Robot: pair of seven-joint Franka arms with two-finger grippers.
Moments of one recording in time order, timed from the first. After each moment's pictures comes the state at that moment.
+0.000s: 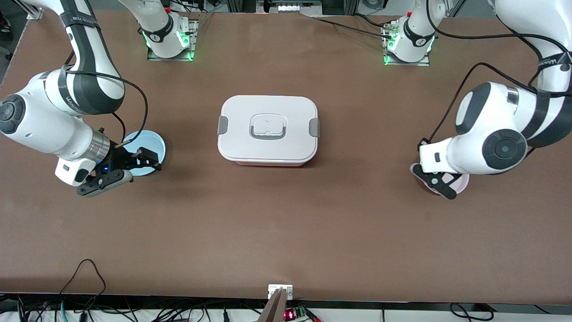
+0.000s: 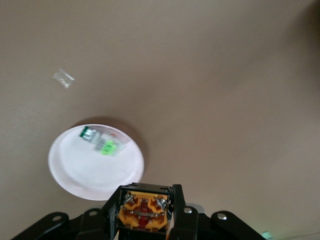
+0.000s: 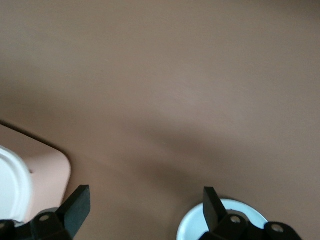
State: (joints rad) left arm 0.16 0.47 -0.37 -1.50 0.20 1.65 0.46; right arm 0.01 0.31 0.12 -1.70 0.12 2.06 -0.23
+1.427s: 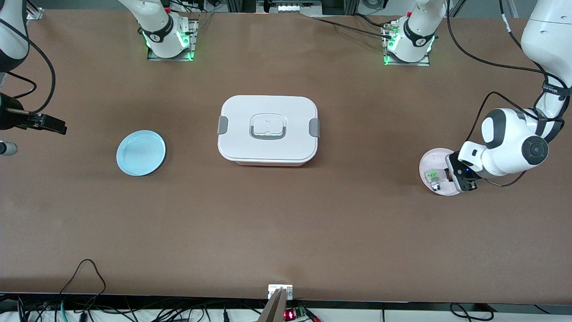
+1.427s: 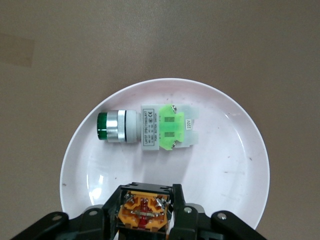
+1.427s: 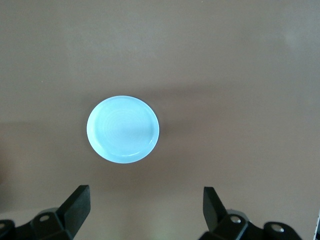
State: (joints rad) left arm 0.51 0.54 -0.37 -1.98 0.20 2.39 1.29; right arm -0.03 0.16 -0.06 -1.55 -0.11 1.57 0.02
